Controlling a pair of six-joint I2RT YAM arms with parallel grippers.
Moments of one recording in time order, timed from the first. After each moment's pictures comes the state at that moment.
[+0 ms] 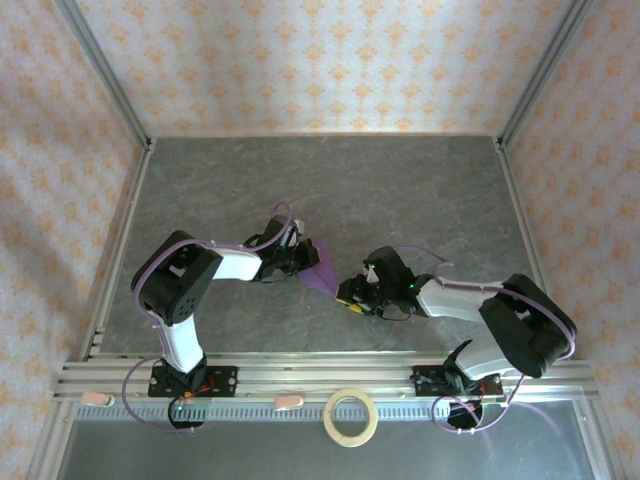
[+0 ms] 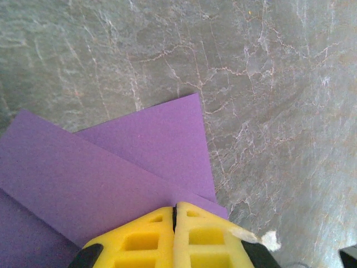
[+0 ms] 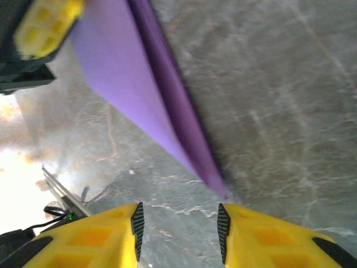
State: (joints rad) left arm -0.51 1.82 0.78 0.23 0.34 -0.89; right arm 0.69 1.42 0.48 0.05 -0.47 1.10
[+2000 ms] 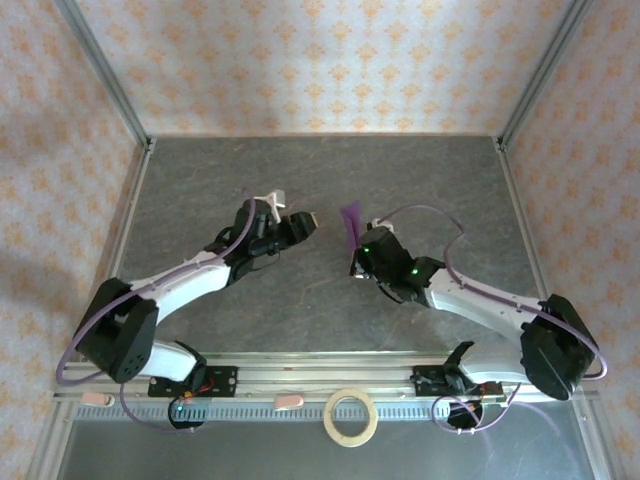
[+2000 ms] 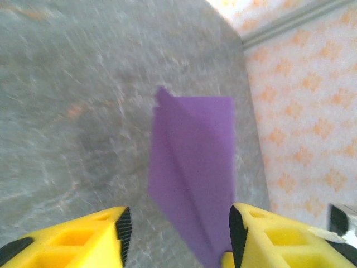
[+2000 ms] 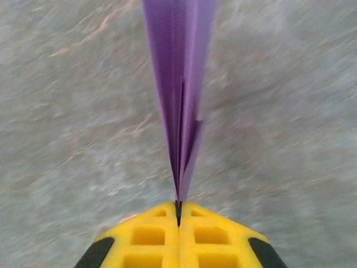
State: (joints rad) left arm -0.47 1.37 0.73 0.17 0.23 -0.93; right arm 0.80 1.25 0.75 -0.31 0.26 0.71
